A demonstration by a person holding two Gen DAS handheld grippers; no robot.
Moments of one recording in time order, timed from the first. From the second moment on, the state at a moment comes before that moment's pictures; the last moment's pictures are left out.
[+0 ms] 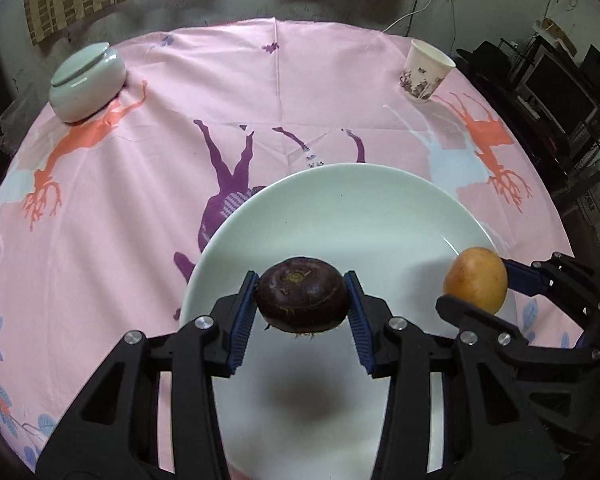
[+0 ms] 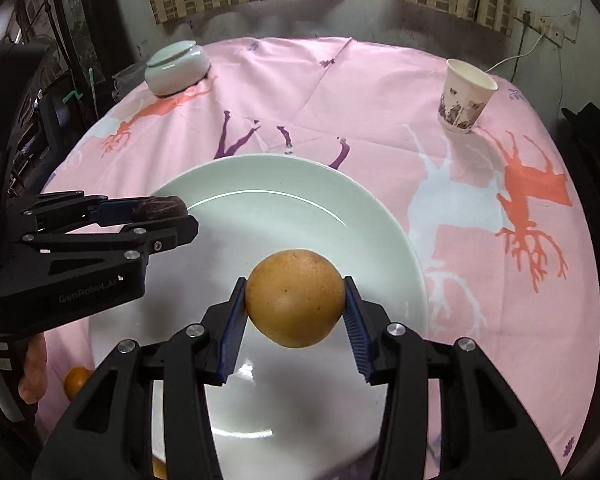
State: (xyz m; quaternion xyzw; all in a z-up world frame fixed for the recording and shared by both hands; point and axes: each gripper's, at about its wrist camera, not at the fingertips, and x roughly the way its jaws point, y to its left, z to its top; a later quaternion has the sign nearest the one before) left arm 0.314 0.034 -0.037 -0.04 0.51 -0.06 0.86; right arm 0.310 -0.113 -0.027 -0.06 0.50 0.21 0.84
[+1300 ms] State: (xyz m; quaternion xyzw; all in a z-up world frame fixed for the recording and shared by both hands) left arm 0.034 0.078 -0.036 -0.04 0.41 -0.02 0.91; right arm 0.083 -0.178 -0.015 -0.04 0.47 0.11 0.87
